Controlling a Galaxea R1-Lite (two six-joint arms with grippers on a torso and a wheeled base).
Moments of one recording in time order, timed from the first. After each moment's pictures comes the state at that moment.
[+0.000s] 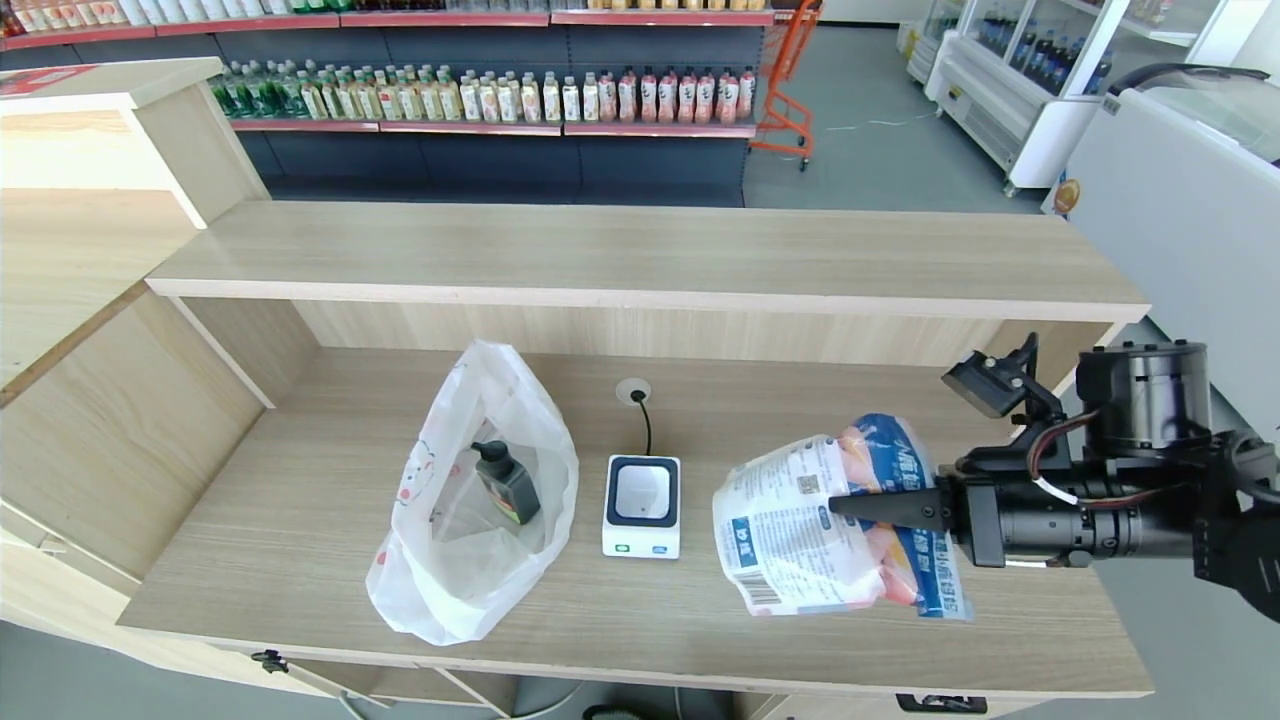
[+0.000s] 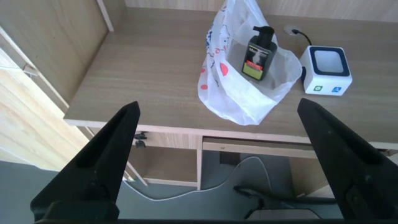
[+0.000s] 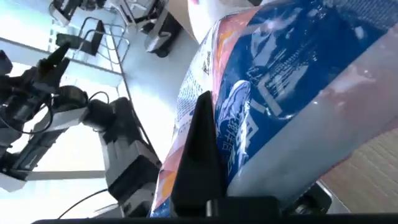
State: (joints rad) left arm 0.00 0.00 0.00 0.00 -0.01 -0.01; right arm 0.26 1.64 -0.65 -0.54 0.93 0.16
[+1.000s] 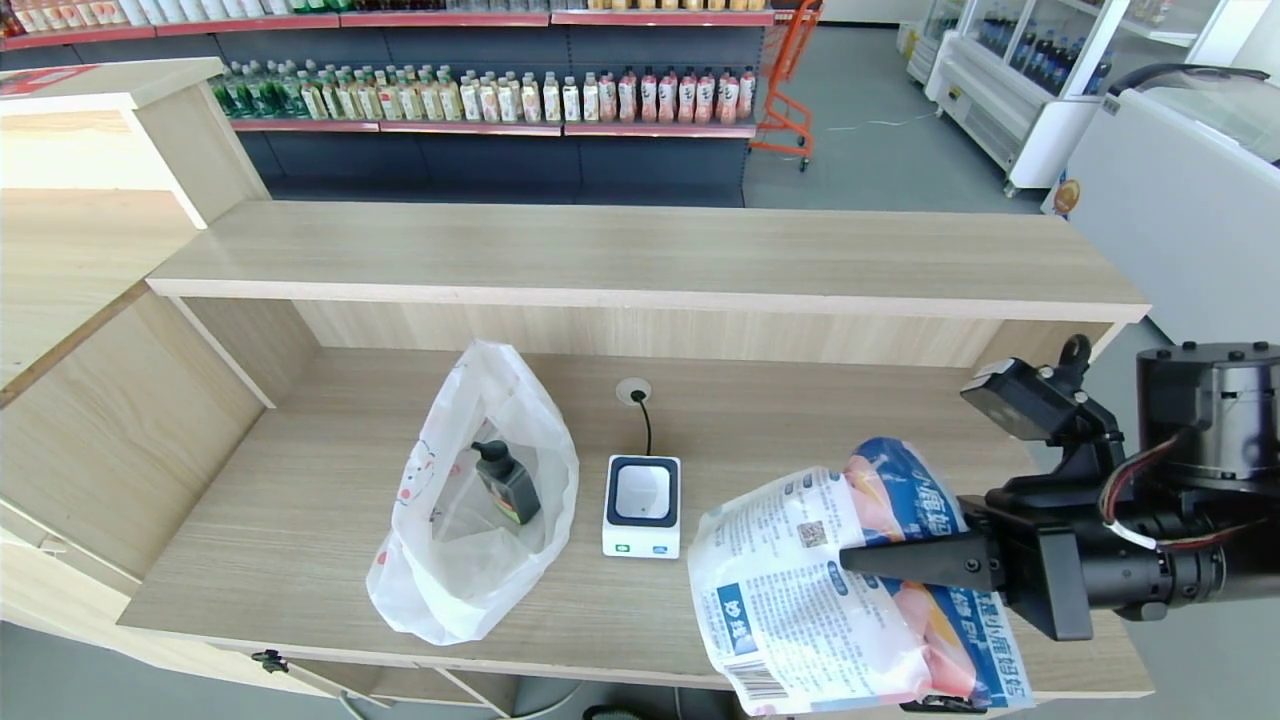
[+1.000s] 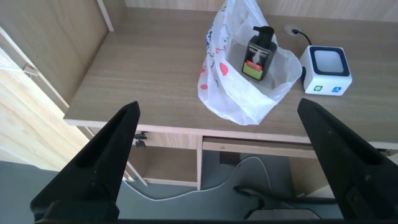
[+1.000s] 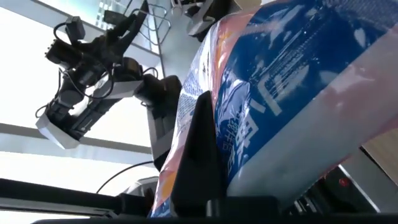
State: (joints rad) left arm 0.00 0.00 0.00 0.00 -0.01 -0.01; right arm 0.38 1.48 -0.59 -0.50 1.00 0.24
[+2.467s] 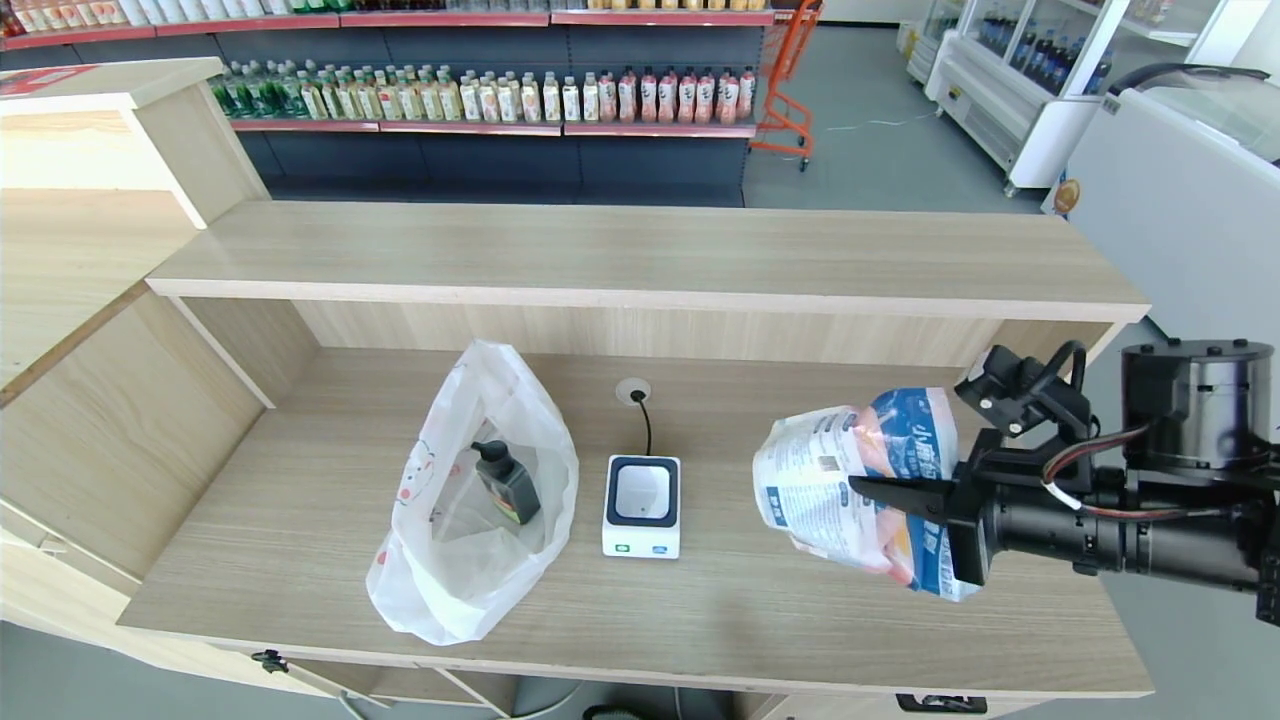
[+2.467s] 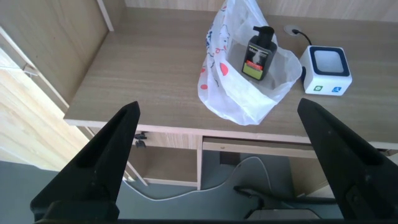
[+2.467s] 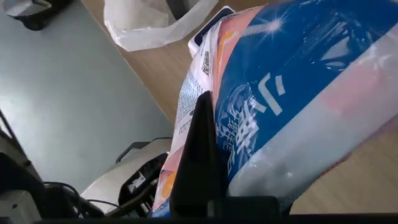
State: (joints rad) left arm 0.00 0.00 0.00 0.00 -0.01 -0.01; right arm 0.34 1.54 -0.60 -0.56 0.45 -0.29
